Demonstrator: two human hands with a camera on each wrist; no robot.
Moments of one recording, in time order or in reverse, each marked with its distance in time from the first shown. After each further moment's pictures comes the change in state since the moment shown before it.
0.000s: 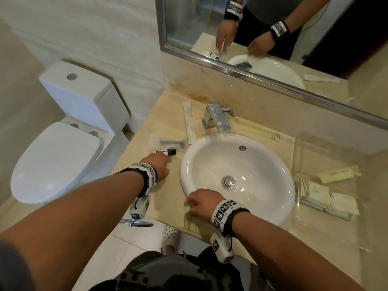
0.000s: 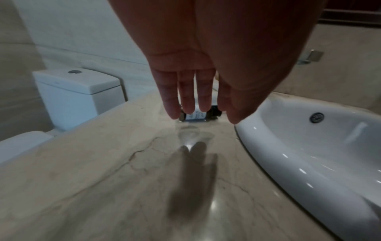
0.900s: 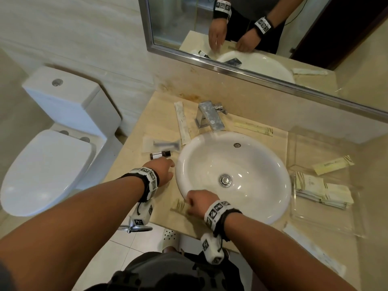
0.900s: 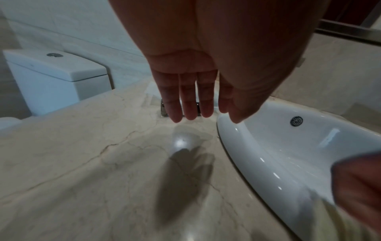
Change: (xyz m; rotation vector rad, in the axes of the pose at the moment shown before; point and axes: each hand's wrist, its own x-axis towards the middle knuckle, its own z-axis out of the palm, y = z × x) left_hand 0.005 0.019 0.002 -0.029 -0.039 0.091; right_hand 0.004 -0.009 0.006 0.063 0.063 0.117
